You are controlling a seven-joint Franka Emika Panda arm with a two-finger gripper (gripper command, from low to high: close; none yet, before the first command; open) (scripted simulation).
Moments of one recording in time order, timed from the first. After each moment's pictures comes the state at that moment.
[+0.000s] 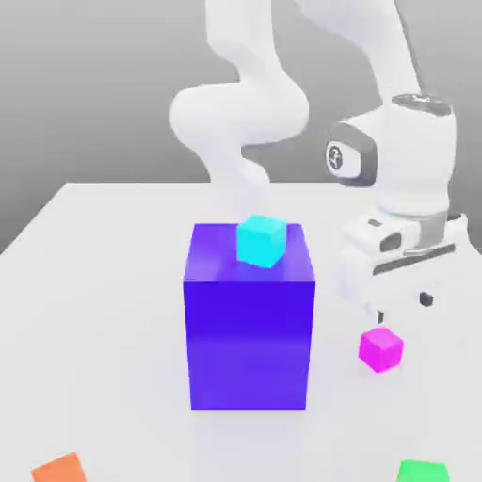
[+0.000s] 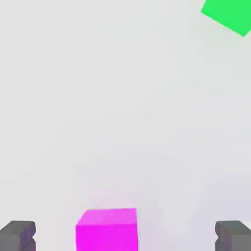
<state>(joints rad) 0.39 0.03 0.29 -2.85 -0.04 2.90 1.02</state>
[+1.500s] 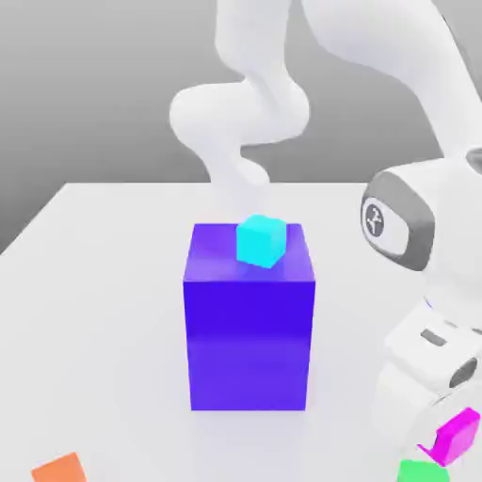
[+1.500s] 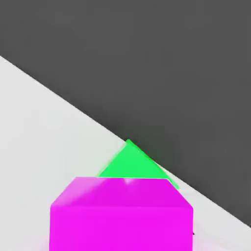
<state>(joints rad) 0.30 0.45 0.08 -2.16 -0.06 2.60 0.60</state>
